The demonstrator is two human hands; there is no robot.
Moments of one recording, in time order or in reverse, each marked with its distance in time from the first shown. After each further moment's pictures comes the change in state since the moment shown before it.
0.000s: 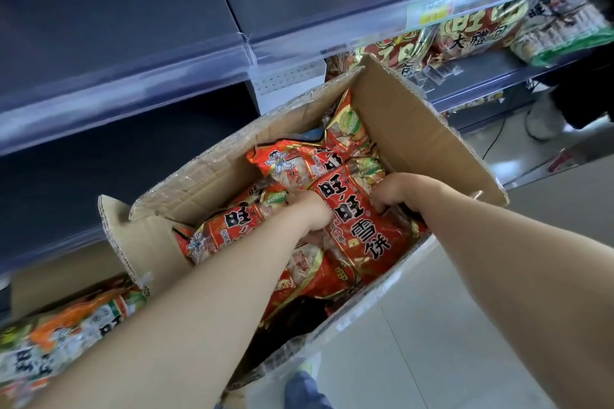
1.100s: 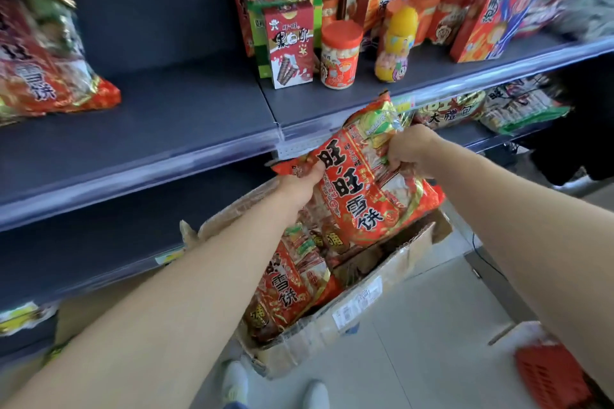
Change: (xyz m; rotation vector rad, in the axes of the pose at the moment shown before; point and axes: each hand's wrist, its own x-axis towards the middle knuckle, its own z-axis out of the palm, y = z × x) left_hand -0.142 0.034 -0.099 -0.733 0.114 0.264; right_hand -0.184 -0.016 -0.089 0.563 0.447 -0.308
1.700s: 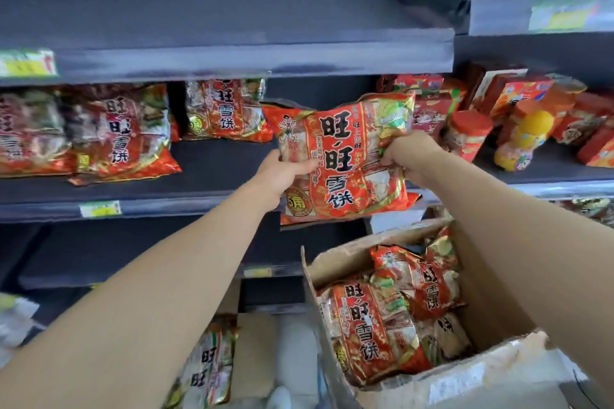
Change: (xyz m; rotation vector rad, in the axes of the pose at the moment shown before) left_hand -0.075 0.059 -0.239 -0.237 0.229 0.326; right_hand -0.057 -0.185 0.111 0.201 -0.099 -0.305
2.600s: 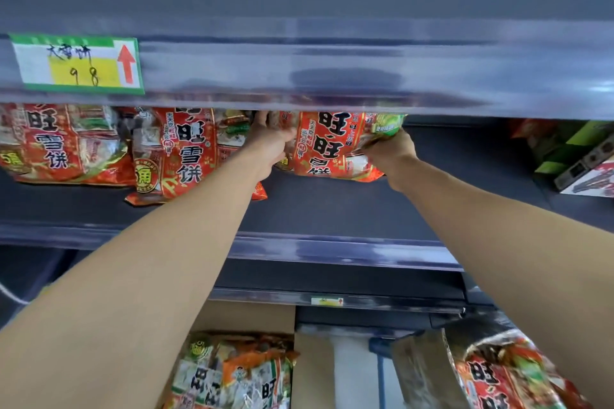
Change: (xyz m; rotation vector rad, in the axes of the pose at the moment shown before) left_hand 0.186 0.038 -0.231 -0.029 0.237 0.049; right_hand 0.158 -0.086 0.289 -0.009 0.086 -0.097
